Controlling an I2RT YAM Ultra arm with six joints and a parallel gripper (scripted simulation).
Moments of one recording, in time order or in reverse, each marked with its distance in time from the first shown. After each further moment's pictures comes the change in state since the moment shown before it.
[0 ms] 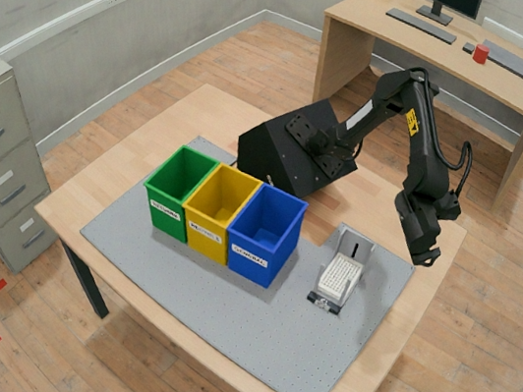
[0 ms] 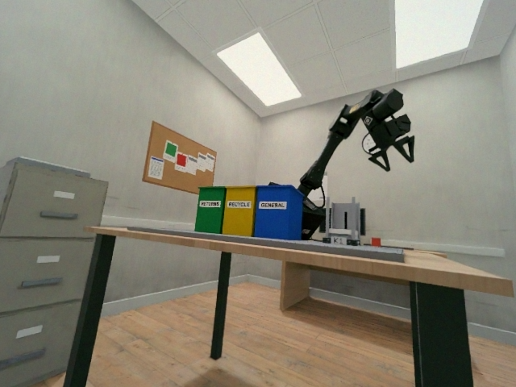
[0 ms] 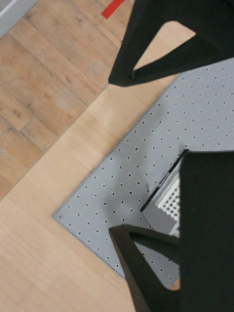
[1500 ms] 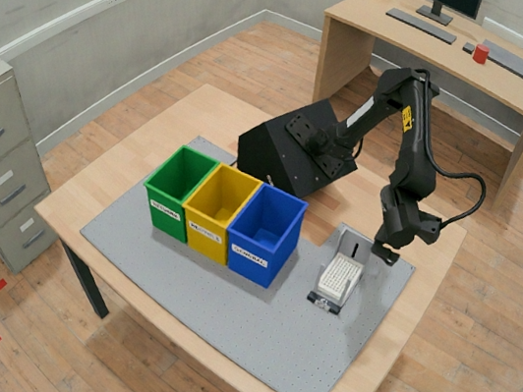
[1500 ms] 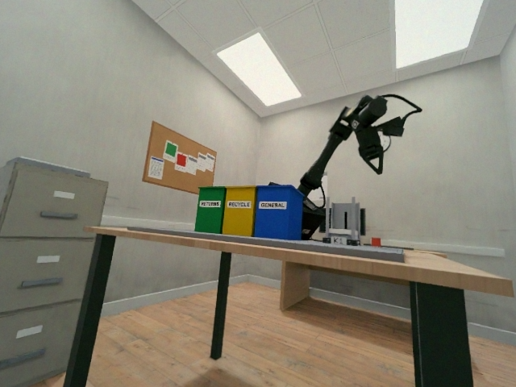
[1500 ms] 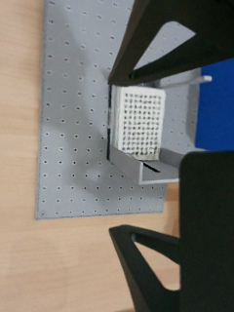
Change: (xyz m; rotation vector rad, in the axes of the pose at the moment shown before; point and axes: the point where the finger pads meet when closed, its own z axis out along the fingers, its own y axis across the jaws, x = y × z) arm 0.059 0.022 -0.009 0.075 0.170 0.722
